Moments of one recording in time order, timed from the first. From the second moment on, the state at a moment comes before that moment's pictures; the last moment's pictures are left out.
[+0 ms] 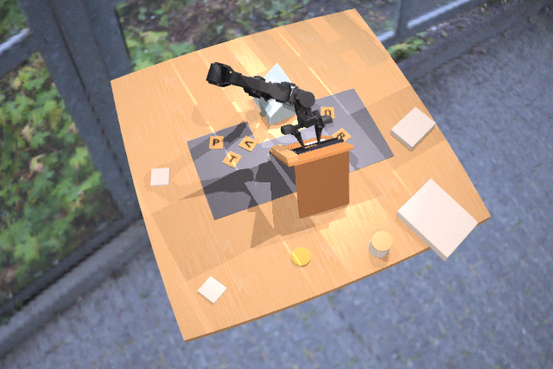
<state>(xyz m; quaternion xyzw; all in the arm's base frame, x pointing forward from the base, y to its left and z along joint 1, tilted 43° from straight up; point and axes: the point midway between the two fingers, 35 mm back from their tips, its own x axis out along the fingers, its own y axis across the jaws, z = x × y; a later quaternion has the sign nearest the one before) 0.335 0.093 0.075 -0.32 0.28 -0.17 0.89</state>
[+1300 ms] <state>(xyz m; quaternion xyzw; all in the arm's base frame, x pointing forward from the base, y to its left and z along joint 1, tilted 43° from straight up) 0.333 0.077 0.090 -0.32 0.28 -0.17 0.89</state>
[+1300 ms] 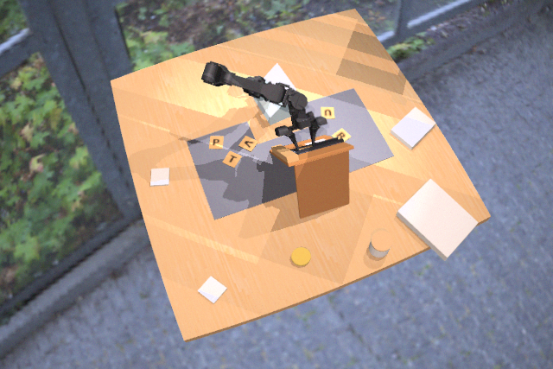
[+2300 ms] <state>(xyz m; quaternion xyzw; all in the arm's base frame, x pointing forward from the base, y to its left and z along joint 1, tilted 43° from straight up) 0.329 0.070 0.096 -0.32 0.29 -0.17 0.89</state>
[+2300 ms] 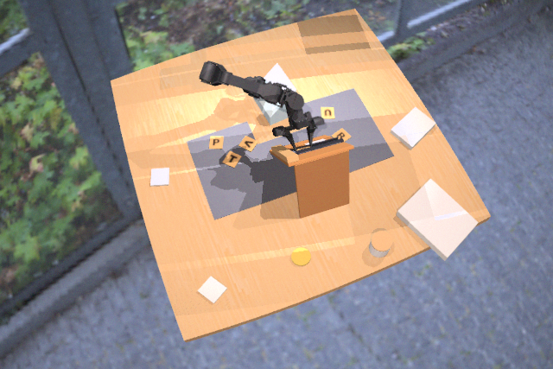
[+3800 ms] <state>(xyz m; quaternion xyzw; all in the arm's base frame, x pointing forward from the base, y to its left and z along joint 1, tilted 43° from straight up) 0.300 0.089 0.104 -0.32 0.29 -0.17 0.89</state>
